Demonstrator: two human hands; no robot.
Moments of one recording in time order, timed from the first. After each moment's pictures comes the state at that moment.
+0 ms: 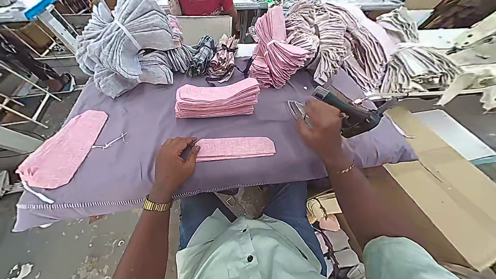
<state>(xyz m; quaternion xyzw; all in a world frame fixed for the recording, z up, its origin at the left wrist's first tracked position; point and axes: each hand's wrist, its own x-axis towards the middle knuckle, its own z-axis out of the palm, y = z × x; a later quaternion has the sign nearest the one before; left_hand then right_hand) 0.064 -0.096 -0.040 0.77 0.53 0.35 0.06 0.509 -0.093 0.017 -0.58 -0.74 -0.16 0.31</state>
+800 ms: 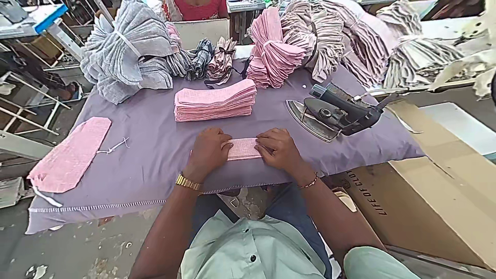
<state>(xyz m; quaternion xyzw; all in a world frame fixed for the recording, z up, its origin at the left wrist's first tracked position) 0.159 -0.066 -0.012 0.86 0.47 0.18 0.08 0.434 -0.102 -0.045 -0.45 -0.82 -0.02 0.36</state>
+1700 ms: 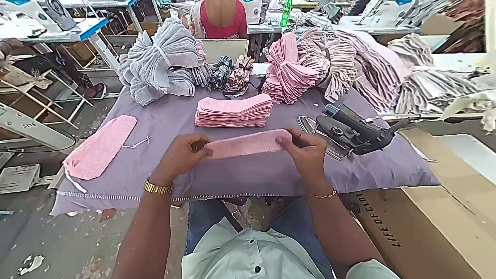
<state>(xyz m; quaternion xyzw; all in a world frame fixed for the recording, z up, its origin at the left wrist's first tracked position) 0.049 -0.078 0.028 0.78 0.46 0.34 0.26 0.411 -0.108 0.023 -0.39 -0.63 0.23 0.63</state>
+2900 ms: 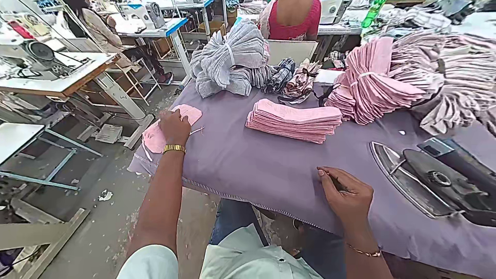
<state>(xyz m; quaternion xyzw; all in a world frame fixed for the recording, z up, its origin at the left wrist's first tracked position) -0.146 -0.011 -0.028 0.49 0.83 0.23 -0.12 0.390 -0.105 -0.037 -0.43 -0.71 0.10 0.54</state>
